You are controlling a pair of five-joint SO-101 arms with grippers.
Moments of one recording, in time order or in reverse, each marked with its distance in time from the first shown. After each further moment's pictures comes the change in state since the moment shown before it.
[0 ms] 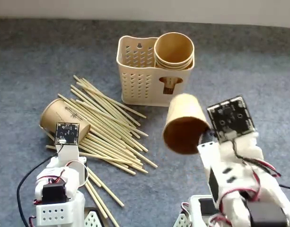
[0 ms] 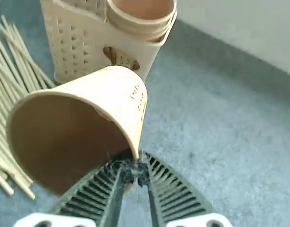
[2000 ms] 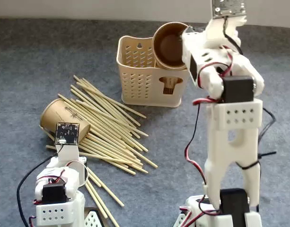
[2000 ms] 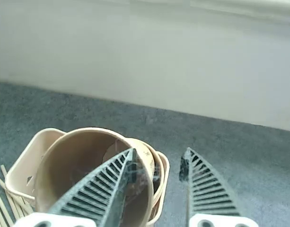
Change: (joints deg) left arm 0.0 0.0 0.0 0.0 0.0; right arm -5.2 51.6 -28.9 -31.5 -16.0
